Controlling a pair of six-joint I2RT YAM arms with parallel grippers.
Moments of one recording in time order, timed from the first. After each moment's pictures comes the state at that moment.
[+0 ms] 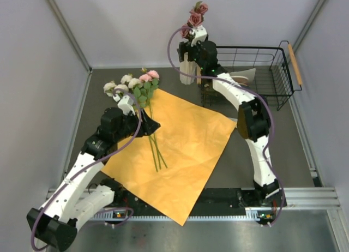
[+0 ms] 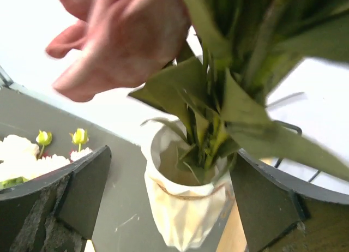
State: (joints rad) left arm -0.40 0.82 0.79 -0.39 0.26 -0.58; right arm 0.46 2.29 2.04 0.29 -0.01 0.00
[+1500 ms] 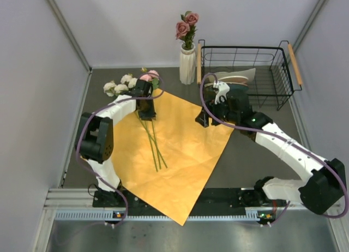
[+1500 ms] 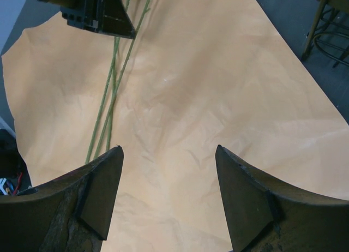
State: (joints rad) left arm -0.30 1.79 1.26 -0.58 0.05 -0.48; right arm 0.58 1.21 0.97 -0.29 -0.21 0.30
